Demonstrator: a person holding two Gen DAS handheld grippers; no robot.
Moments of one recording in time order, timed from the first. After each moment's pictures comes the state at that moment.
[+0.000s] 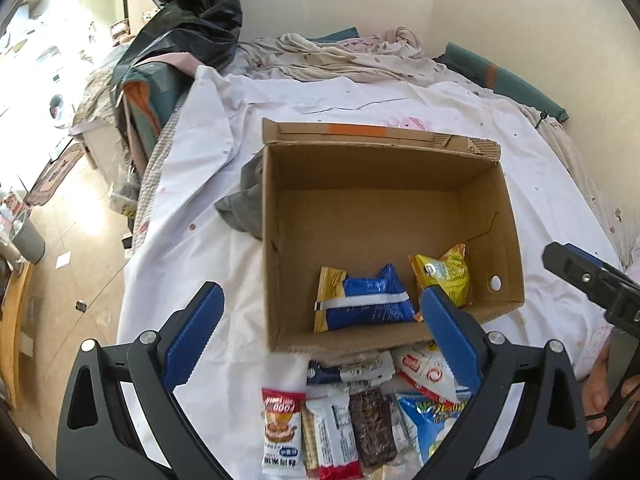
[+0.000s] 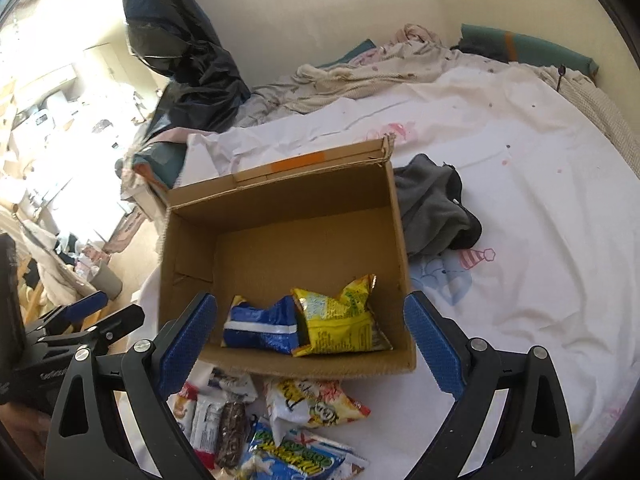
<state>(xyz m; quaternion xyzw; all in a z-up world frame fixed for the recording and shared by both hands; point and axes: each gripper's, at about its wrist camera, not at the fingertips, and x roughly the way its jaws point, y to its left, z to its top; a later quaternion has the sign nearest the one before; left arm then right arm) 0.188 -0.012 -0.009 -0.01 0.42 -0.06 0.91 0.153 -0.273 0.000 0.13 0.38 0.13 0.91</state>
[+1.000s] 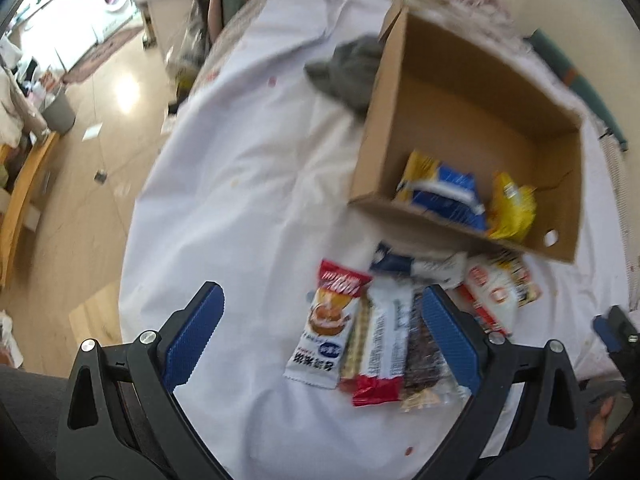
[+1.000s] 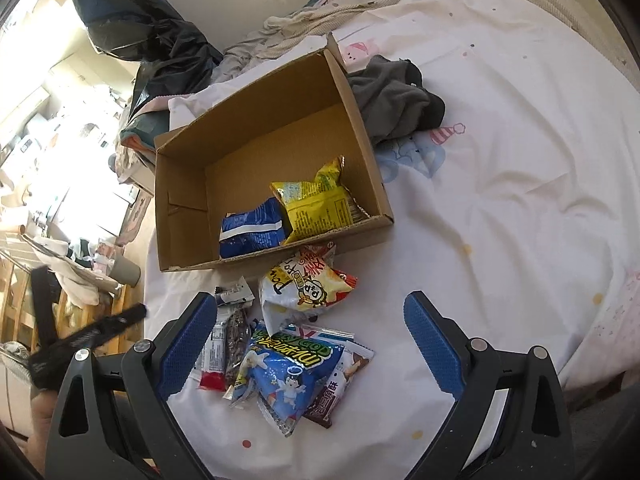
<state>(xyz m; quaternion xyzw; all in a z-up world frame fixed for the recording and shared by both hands) 0.148 0.049 -0.084 -0.11 0.56 0.05 0.82 0.098 -0.301 -0.048 0.22 0.48 0.12 0.84</state>
